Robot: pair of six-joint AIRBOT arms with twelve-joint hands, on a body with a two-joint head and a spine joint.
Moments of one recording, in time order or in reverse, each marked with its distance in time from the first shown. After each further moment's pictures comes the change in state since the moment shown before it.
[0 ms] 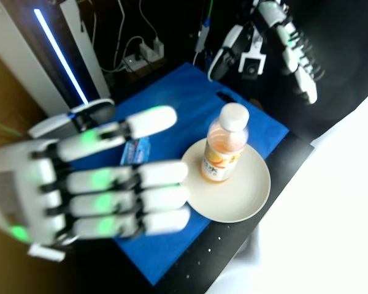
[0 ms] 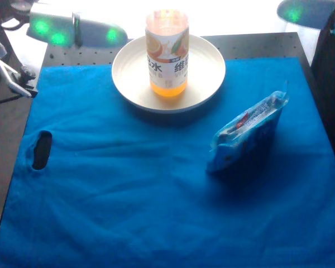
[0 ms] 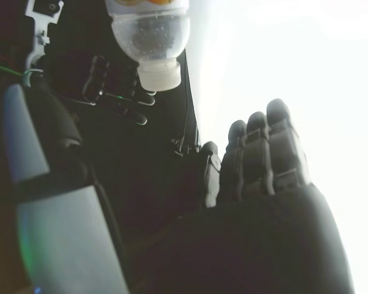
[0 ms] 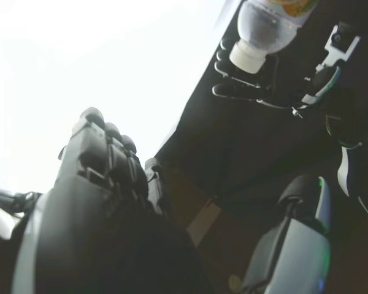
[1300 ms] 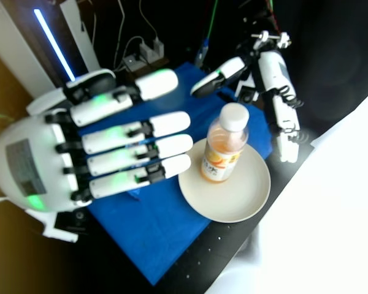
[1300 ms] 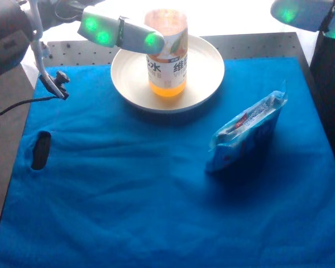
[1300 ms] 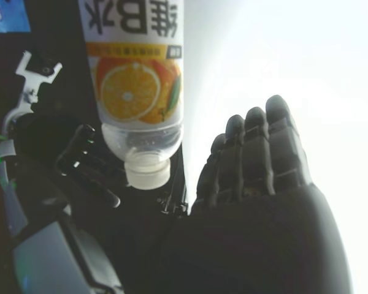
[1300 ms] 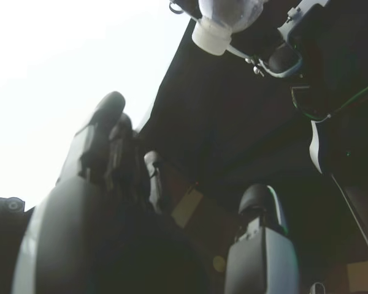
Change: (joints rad) left arm -0.066 -0.243 0.273 0.249 0.217 -0.261; right arm 0.000 -0.008 -0.024 -0.047 0.085 0.000
